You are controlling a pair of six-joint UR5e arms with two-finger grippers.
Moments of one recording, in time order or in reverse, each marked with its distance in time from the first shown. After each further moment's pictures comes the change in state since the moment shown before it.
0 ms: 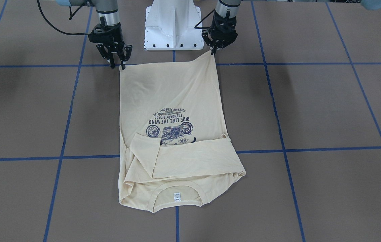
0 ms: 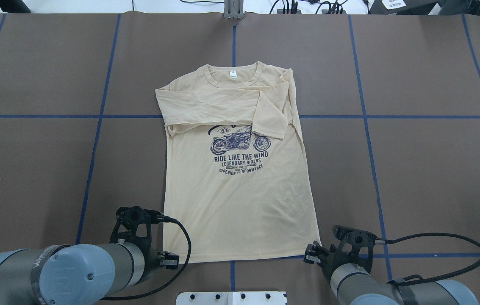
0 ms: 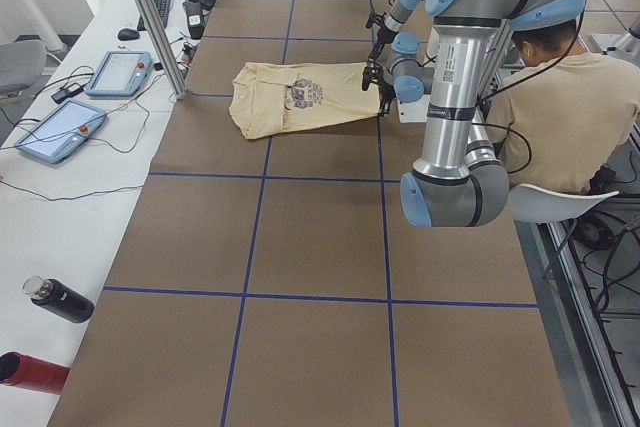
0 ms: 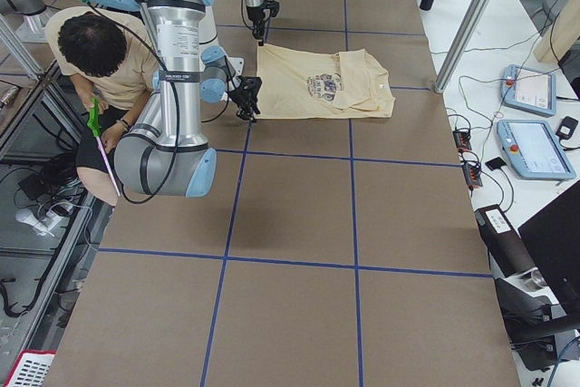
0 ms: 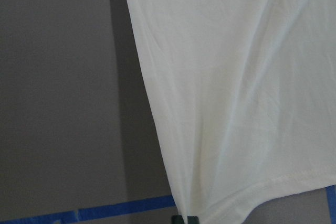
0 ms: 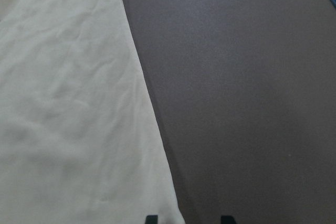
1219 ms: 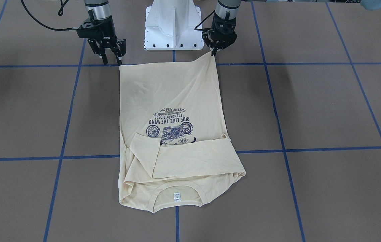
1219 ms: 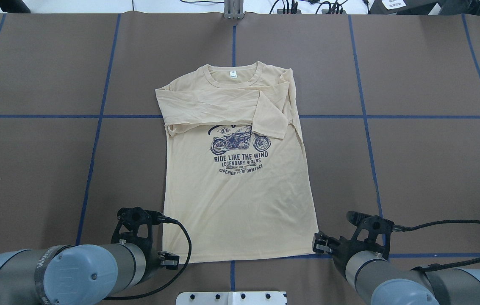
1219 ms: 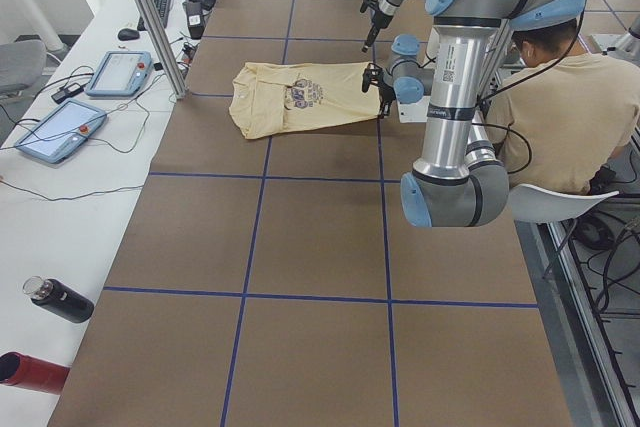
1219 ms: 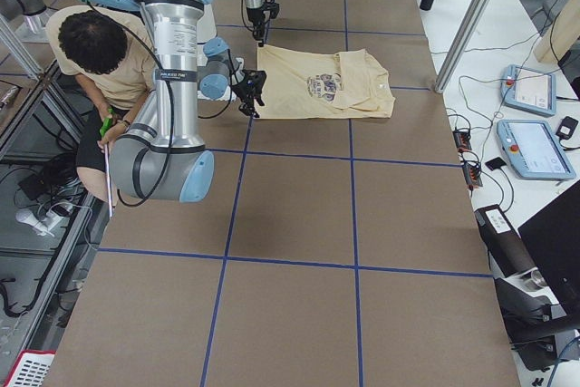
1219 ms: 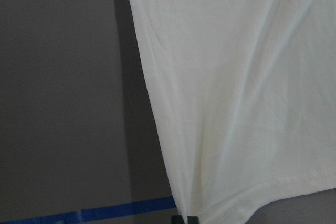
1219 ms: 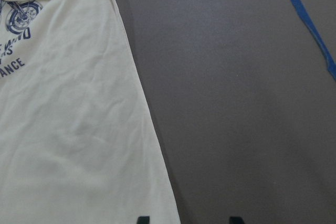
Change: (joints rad) left arm 0.002 -0.002 0.012 0.001 0.000 0.002; right arm 0.048 -0.051 0.107 0.010 0.049 -0.021
